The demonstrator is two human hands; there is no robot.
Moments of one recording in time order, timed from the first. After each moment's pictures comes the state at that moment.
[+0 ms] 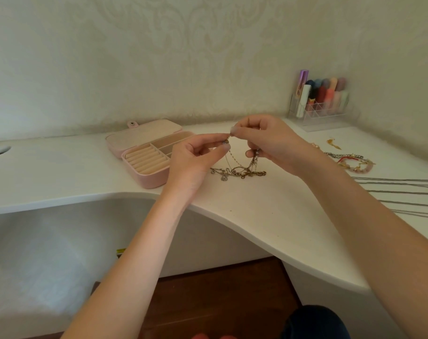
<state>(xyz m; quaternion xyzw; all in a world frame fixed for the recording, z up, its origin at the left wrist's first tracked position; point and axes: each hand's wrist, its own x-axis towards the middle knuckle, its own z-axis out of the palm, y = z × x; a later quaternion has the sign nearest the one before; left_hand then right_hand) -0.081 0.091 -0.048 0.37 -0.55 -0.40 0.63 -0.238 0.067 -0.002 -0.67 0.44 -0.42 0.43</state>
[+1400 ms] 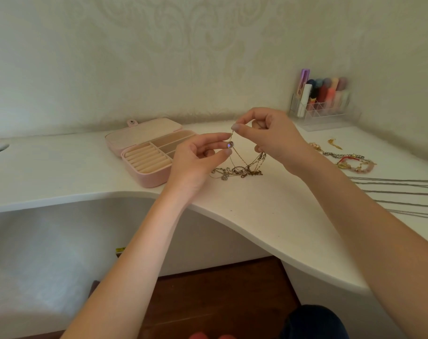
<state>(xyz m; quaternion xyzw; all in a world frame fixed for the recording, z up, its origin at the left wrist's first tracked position) -0.079 0.090 -0.050 0.36 -0.58 -0.41 0.61 -0.240 0.064 -0.006 -0.71 0.43 -0.47 0.30</state>
